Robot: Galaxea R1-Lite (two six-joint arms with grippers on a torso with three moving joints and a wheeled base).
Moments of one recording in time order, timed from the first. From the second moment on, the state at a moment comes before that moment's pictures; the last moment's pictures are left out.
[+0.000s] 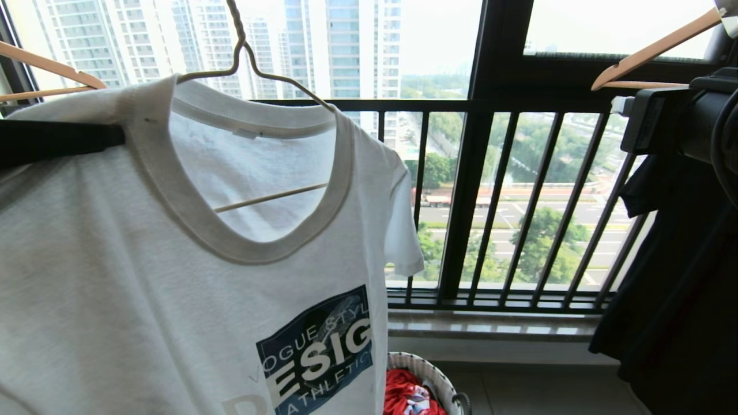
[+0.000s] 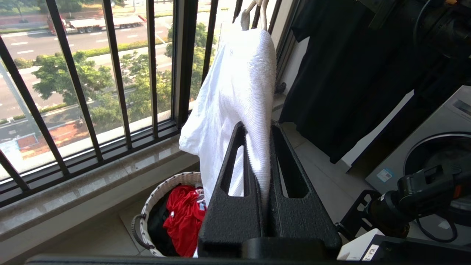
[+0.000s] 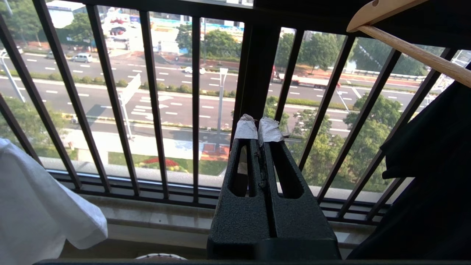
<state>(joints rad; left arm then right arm) -0.14 1.03 -1.20 0.23 -0.67 -0.17 0.40 1.35 -1.18 -0.19 -0.42 -0.08</state>
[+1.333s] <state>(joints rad) -0.19 1.01 -1.21 0.32 -0.76 -0.14 0.44 1.32 -1.14 -0.19 -0.42 -0.12</state>
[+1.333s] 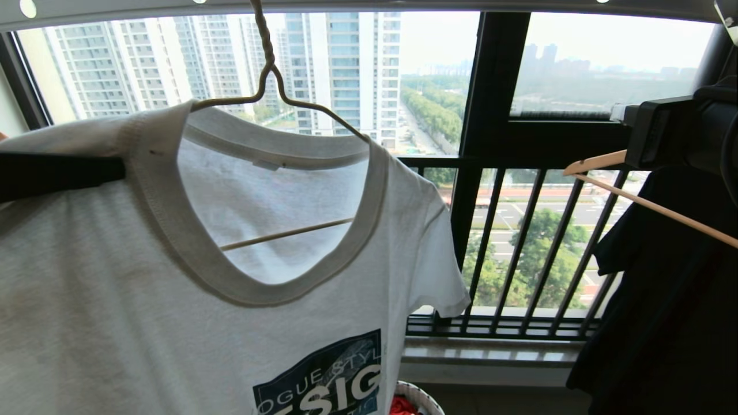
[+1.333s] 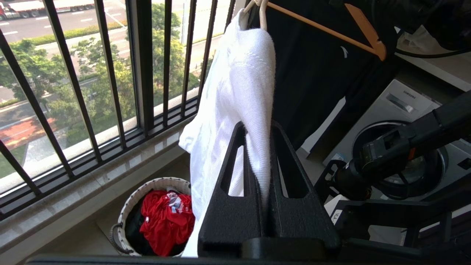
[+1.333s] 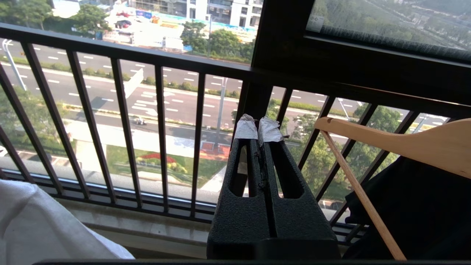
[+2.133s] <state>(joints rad) -0.21 0.91 -1.12 0.32 -0.65 -0.15 0.48 1.27 -1.13 -0.19 -0.36 -0.16</state>
